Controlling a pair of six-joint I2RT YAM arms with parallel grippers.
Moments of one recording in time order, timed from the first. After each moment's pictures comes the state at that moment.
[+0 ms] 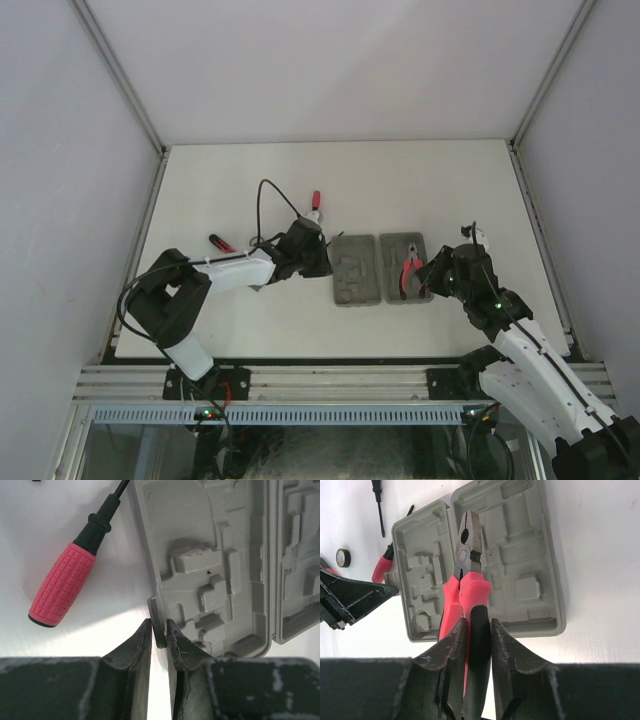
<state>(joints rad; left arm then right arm) -0.73 1.66 0.89 -0.07 0.00 -0.70 0.36 0.70 0.52 -0.49 0.04 0.72</state>
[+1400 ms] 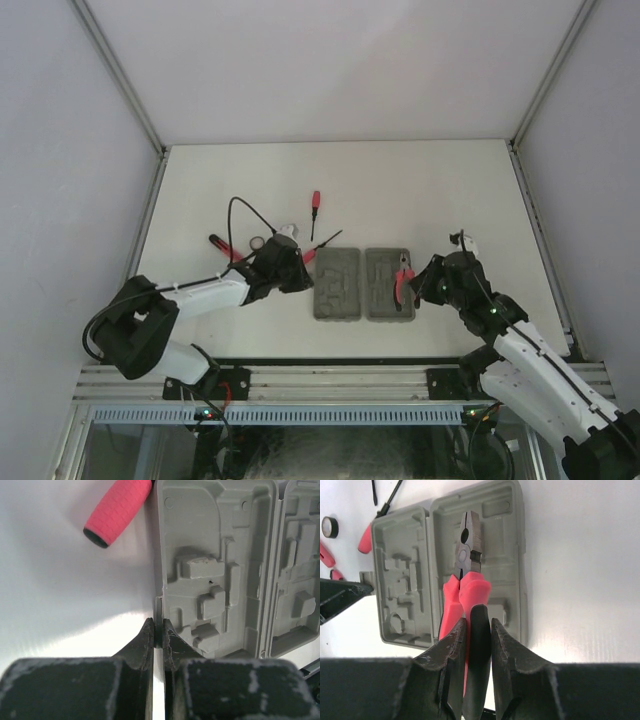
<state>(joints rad) -0.70 1.44 0.66 -0.05 -0.01 -0.76 0.45 0.68 0.48 -0.50 0.05 0.72</state>
